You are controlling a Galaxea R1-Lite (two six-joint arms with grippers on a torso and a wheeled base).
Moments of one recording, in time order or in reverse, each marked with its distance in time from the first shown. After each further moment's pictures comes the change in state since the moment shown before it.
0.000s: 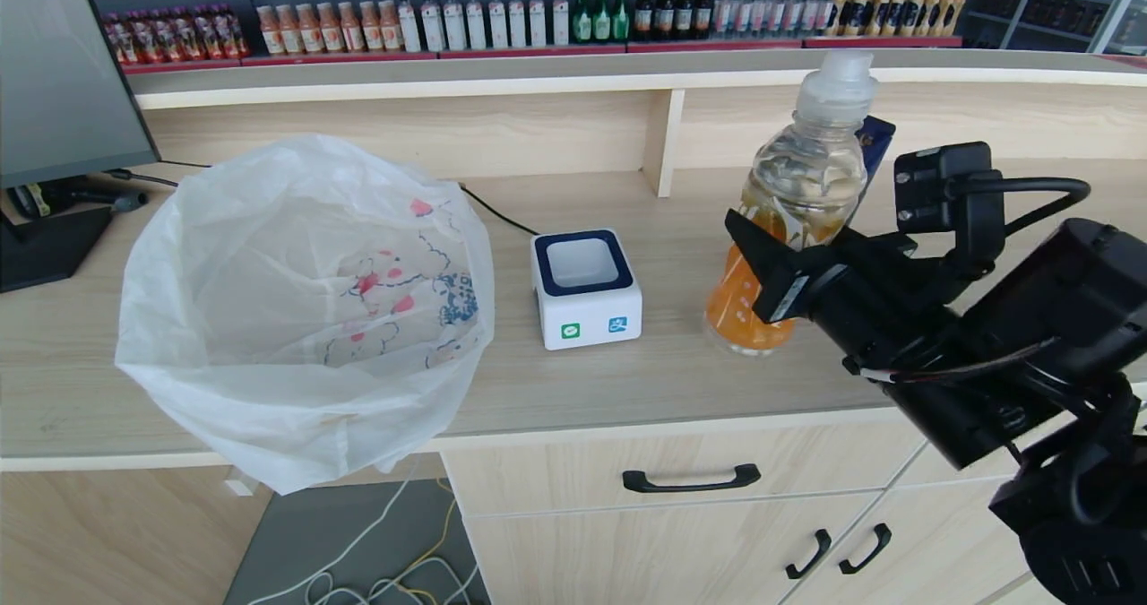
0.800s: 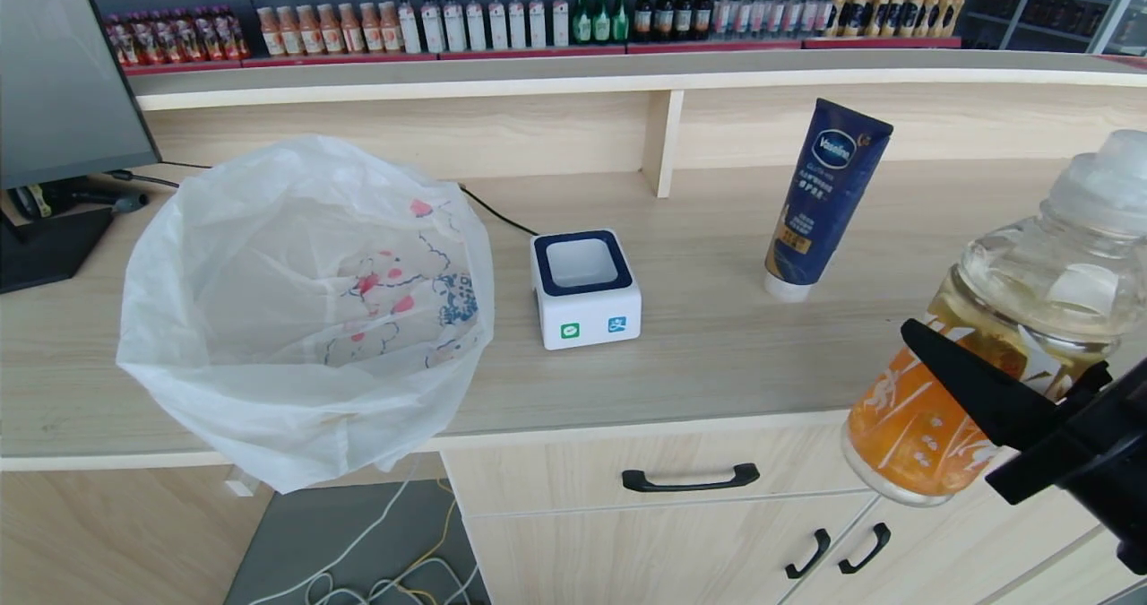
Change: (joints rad) left arm 0.000 0.000 0.000 0.000 0.000 0.000; right arm 0.001 -0.446 0.478 0.015 0.055 0.029
